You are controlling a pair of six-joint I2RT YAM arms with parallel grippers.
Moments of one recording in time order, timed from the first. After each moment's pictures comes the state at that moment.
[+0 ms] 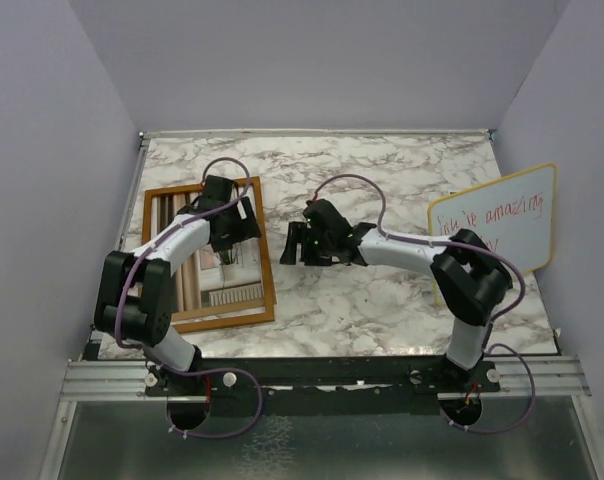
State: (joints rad) left arm -0.20 1.54 0.97 -0.41 0.09 -0.55; right arm 0.84 1.89 1.21 -0.15 -0.09 0.77
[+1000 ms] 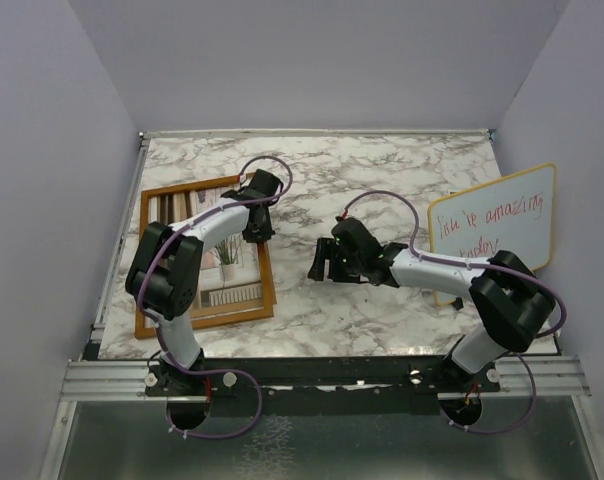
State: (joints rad) left arm -0.44 1.80 1.20 -0.55 -0.21 -0.57; right arm 0.81 1.59 0.86 -0.12 -0.02 0.76
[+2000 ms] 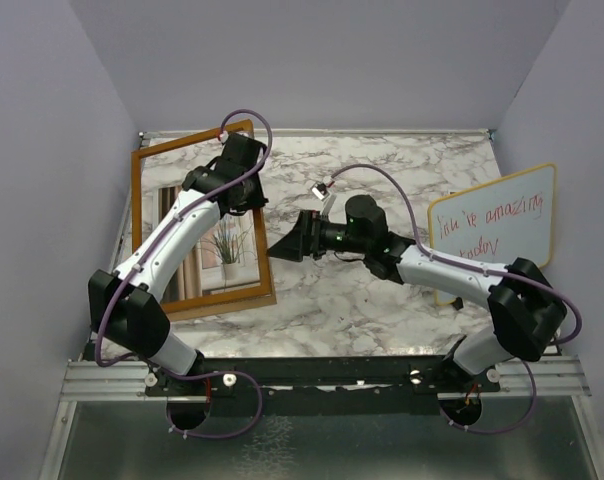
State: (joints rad) left arm -0.44 1.52 1.46 -0.80 -0.20 -0.54; right arm 0.82 1.51 0.90 0.40 -0.52 0.84
